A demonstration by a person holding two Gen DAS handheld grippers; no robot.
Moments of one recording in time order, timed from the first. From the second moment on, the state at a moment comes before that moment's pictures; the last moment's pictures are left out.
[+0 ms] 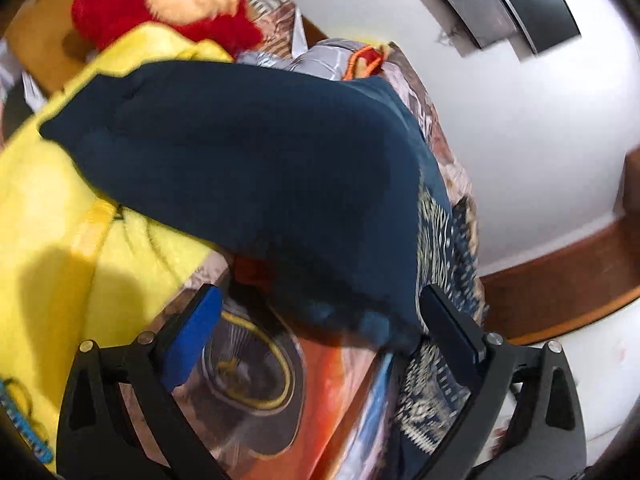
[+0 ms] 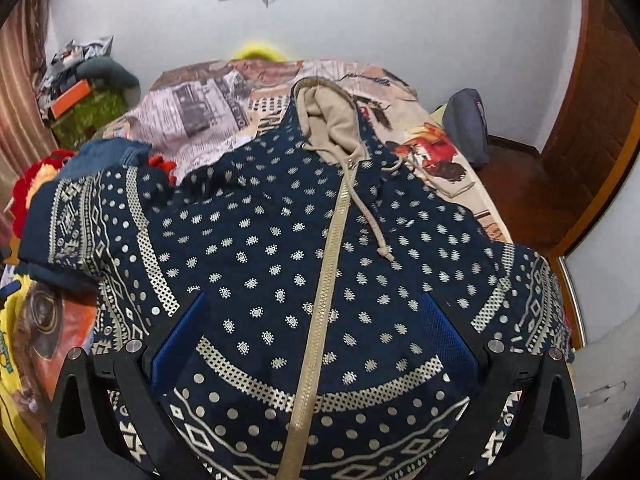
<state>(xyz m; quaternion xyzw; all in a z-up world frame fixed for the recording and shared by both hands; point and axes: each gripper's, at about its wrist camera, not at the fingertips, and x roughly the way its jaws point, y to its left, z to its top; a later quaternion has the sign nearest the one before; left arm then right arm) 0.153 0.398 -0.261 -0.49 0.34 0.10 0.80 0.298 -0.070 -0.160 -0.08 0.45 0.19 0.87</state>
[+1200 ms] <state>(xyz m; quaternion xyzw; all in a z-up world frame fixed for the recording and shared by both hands) 0.229 0.336 -0.056 -0.24 0.23 0.12 0.94 0.285 -0.075 -0.132 -0.09 0.40 0.19 0.89</state>
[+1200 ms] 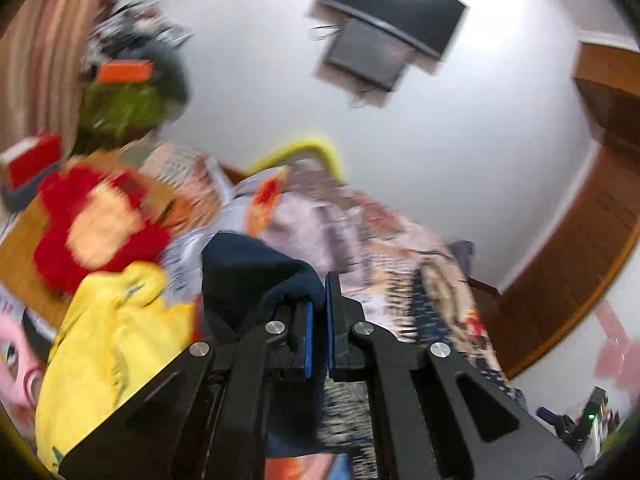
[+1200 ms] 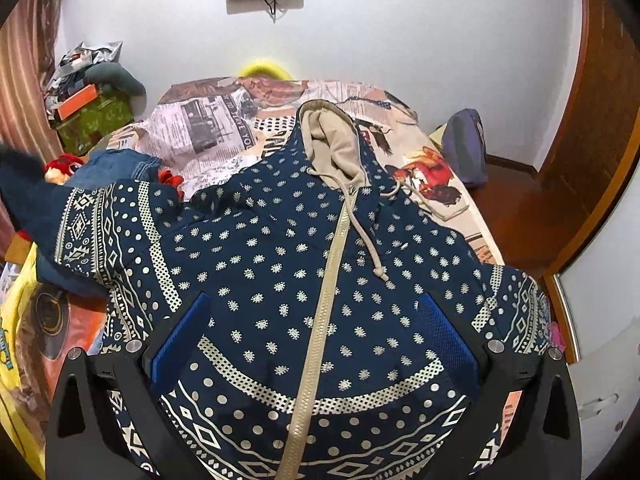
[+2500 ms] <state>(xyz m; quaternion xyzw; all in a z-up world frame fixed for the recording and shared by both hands) 0.354 0.017 -0.168 0.02 0.49 -0.13 0.86 0.295 -0.160 -0.139 -0.15 0.42 0.14 0.88</state>
